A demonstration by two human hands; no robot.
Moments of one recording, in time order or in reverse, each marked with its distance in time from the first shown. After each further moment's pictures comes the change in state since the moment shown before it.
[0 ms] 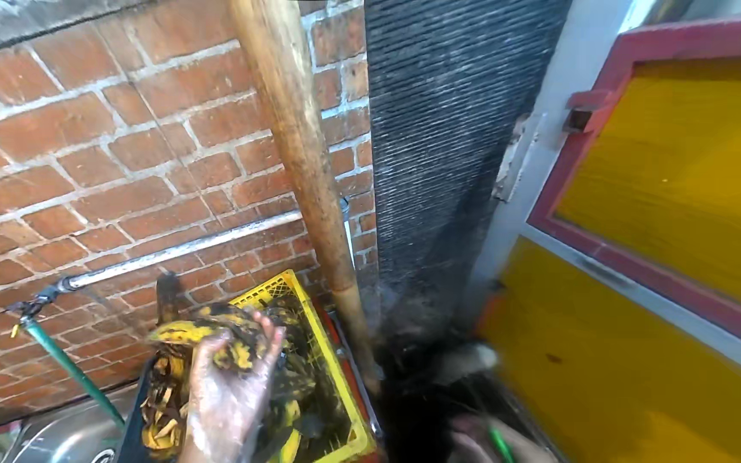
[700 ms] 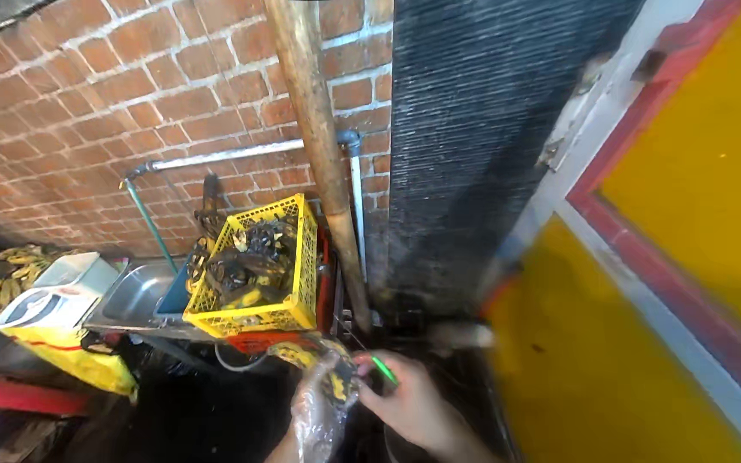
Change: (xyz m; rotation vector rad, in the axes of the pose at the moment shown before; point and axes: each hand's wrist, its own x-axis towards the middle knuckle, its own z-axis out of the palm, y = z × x) left_hand -0.215 -0.289 -0.019 0.330 0.525 -0.024; right_hand -0.030 0.015 -0.064 0.165 -0.399 -0.254
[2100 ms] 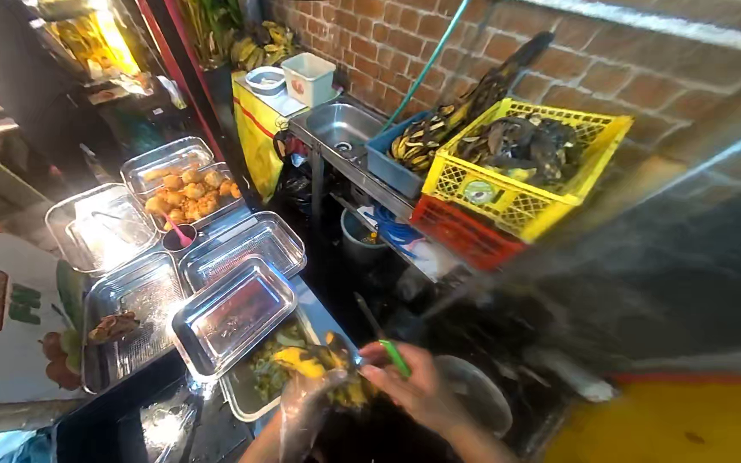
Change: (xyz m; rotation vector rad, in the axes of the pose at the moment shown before) left_hand -0.335 -0.085 -0.351 -0.208 0.255 0.349; right_hand -0.241 -0.161 0.210 0.288 -0.967 0.229
